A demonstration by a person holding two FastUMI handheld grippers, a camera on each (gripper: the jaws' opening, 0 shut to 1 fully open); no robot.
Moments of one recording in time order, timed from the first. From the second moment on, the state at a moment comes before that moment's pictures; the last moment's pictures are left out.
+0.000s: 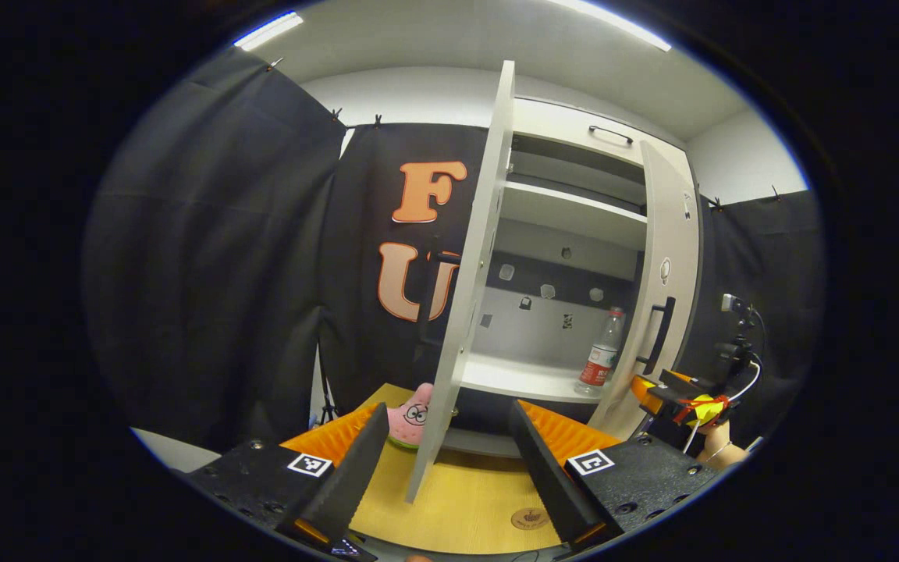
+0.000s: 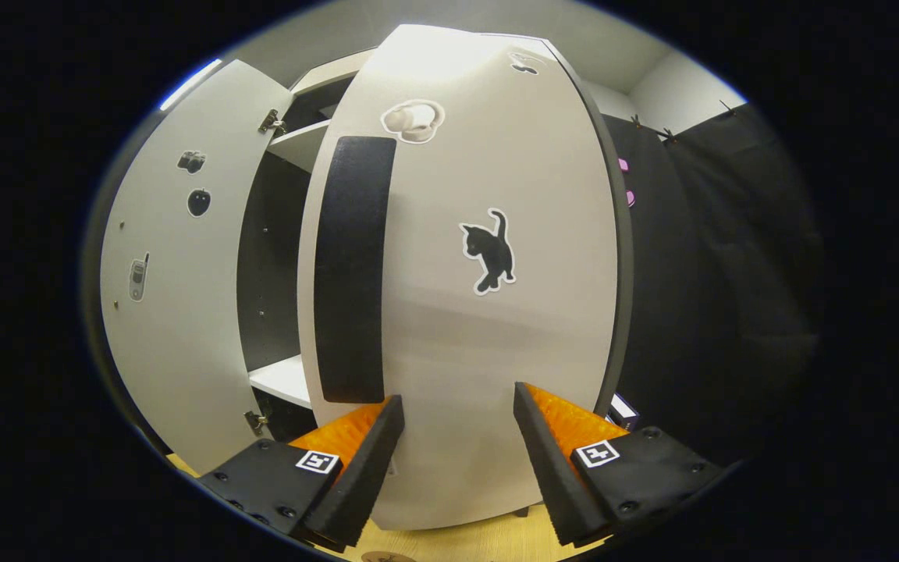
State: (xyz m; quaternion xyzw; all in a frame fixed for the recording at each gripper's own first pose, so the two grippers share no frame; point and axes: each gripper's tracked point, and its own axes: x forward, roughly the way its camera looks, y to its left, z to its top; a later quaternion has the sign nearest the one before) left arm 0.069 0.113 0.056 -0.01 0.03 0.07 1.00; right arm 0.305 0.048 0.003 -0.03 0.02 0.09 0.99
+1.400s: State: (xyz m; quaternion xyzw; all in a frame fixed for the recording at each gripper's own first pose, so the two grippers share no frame) left arm 0.145 0.202 0.031 0.02 0.06 0.12 0.99; right arm 0.274 0.041 0.017 -0.06 0.02 0.09 0.99
